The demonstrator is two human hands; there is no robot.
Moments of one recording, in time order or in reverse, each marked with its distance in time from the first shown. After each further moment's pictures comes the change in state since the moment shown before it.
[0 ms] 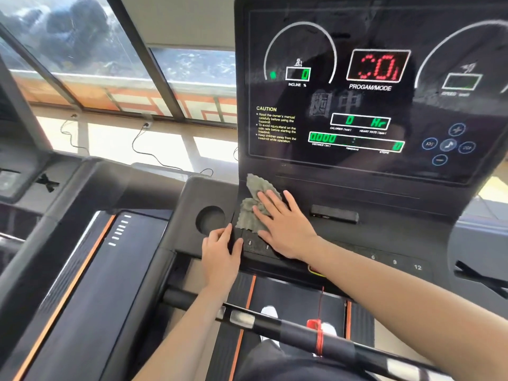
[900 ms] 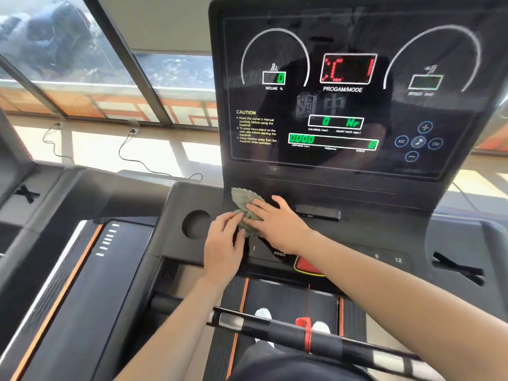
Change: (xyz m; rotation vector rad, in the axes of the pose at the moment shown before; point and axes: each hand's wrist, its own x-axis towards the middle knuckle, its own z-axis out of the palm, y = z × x) left_hand 0.014 0.036 0.005 -0.043 0.064 0.382; right_hand -0.011 0.023 -0.016 0.038 -0.042 -0.145
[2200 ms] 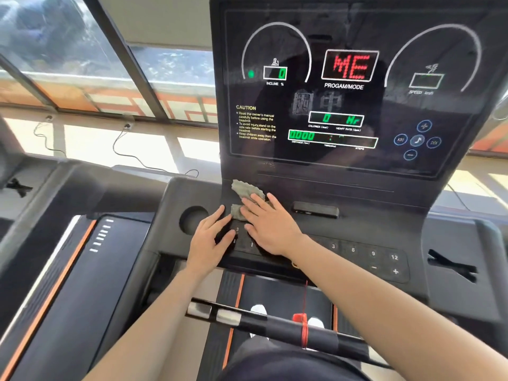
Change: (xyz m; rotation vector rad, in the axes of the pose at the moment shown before) left_hand 0.002 -0.050 -0.004 -0.138 -0.244 -0.109; right_hand 0.007 -0.018 0.007 0.151 0.008 0.175
